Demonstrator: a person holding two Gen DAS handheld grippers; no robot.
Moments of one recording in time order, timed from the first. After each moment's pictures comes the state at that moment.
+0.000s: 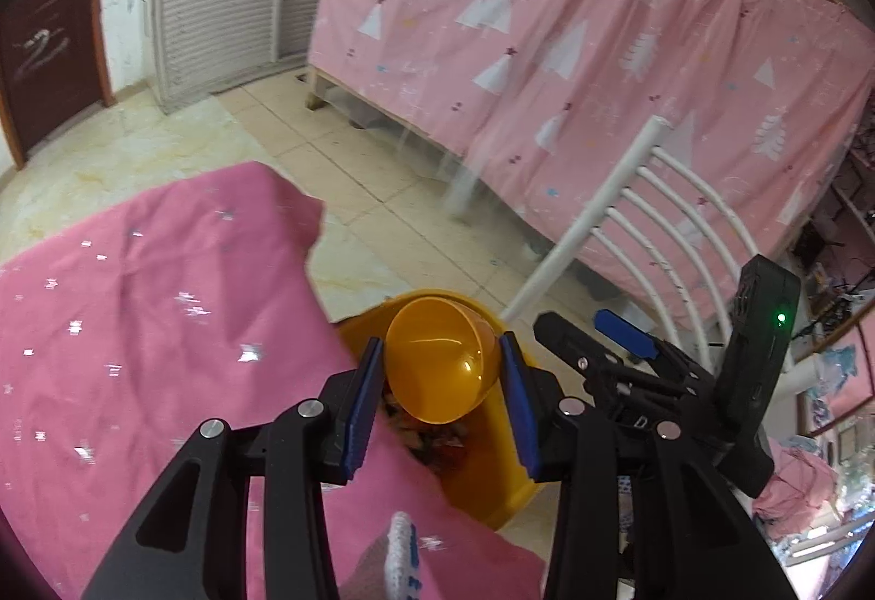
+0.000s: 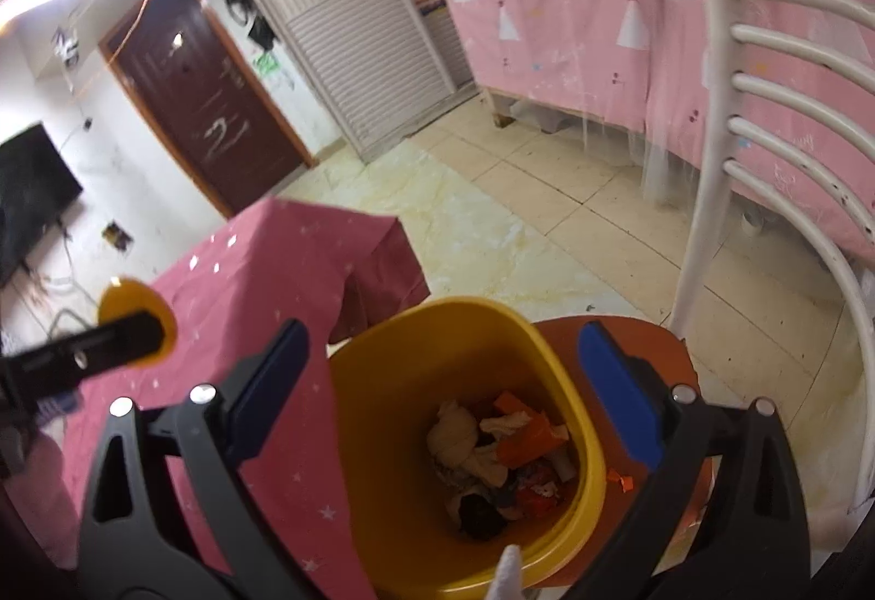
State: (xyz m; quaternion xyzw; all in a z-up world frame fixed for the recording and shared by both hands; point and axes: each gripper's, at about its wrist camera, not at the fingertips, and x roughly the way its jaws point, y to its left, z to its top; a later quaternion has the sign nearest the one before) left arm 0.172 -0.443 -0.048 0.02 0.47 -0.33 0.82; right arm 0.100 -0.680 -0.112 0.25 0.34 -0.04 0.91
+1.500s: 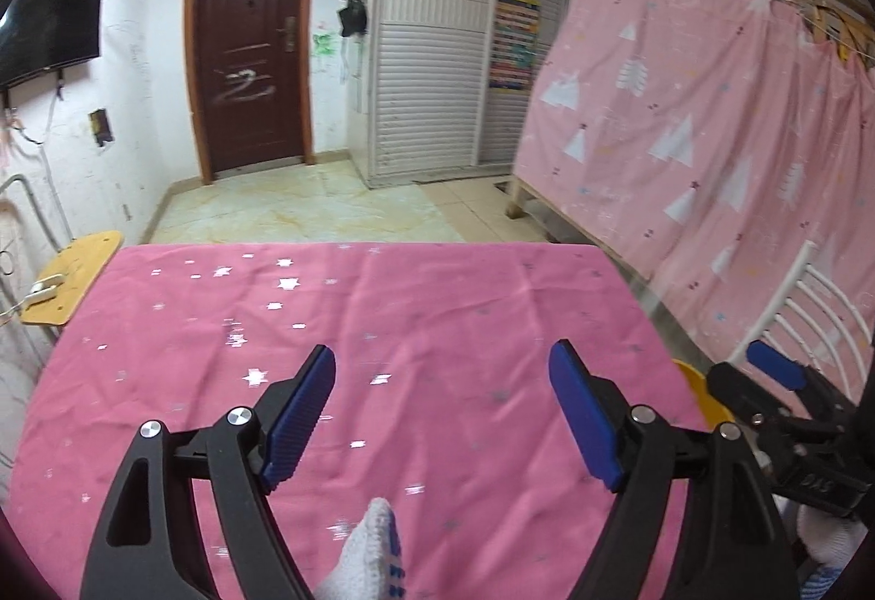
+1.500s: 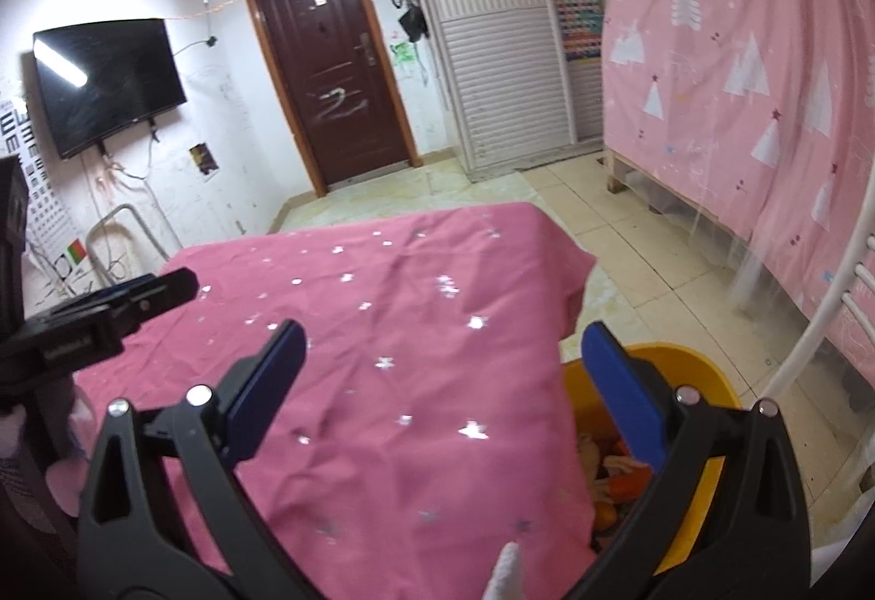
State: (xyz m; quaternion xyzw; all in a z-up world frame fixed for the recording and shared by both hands) left arm 0.131 -0.224 -0.007 0.00 0.33 -0.08 0.94; right arm 0.101 -0.505 -0.044 0.10 0.29 0.10 0.95
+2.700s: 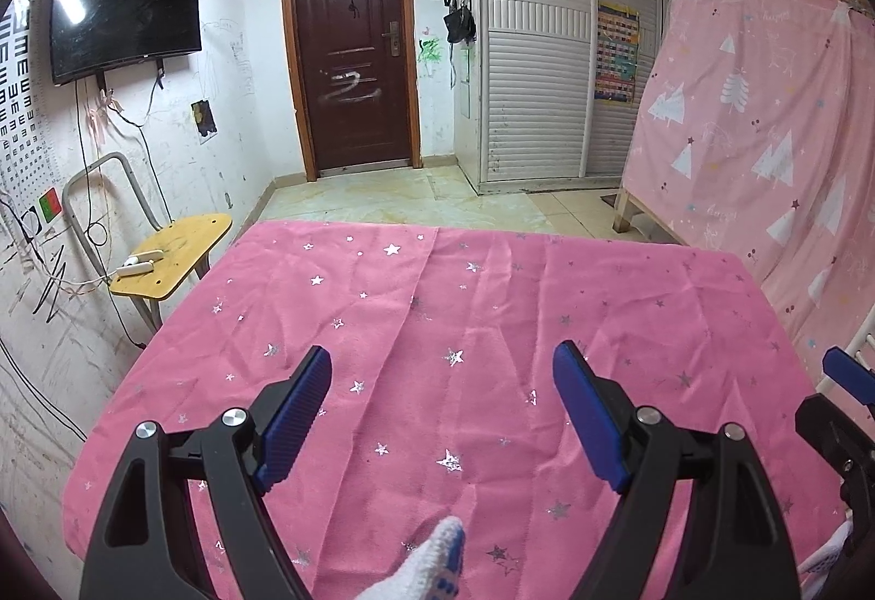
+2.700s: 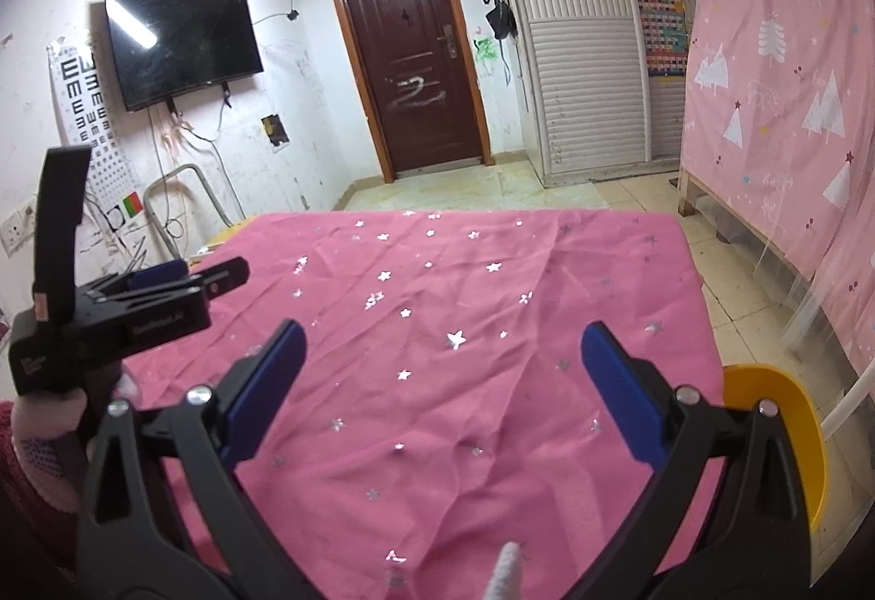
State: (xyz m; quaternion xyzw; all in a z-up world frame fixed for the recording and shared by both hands) left arm 0.130 -0.147 -0.018 0.01 0.32 0.05 0.95; right arm 0.097 -0.427 -0.042 0.07 0.27 0.19 0.94
